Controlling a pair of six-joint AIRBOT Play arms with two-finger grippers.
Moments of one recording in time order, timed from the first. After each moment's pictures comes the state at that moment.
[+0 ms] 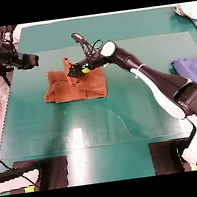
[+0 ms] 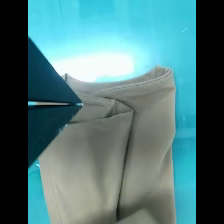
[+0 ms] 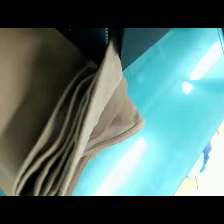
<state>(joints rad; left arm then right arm) -0.10 -1.36 1.59 1.51 -1.22 -1.53 0.59 -1.93 1.88 -0.65 0.91 1.24</state>
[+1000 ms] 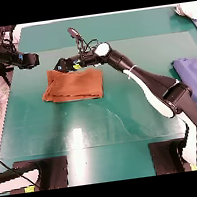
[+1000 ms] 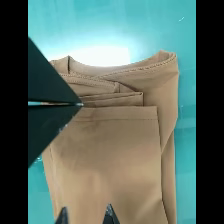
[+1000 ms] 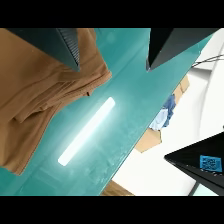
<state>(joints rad) -0.10 -1.36 1.59 1.46 -1.21 -1.51 0.61 -2.02 2.03 -0.48 0.83 1.20</state>
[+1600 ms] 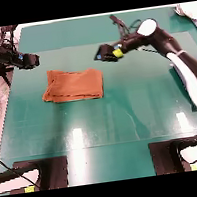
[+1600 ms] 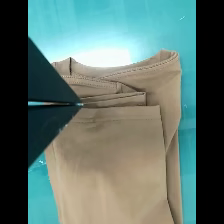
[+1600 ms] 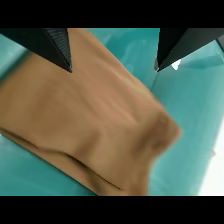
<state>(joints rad) -0.10 -1.36 1.59 1.46 -1.22 -1.48 0.29 -1.64 1.63 -0.77 1.10 1.44</state>
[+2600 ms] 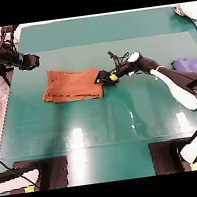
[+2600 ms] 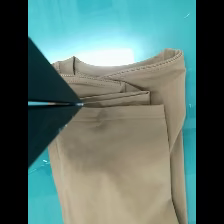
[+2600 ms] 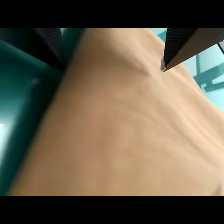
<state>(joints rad) -0.10 -1.36 1.59 1.46 -1.24 -1.48 0.34 -1.86 1.45 -0.57 1.01 1.32</state>
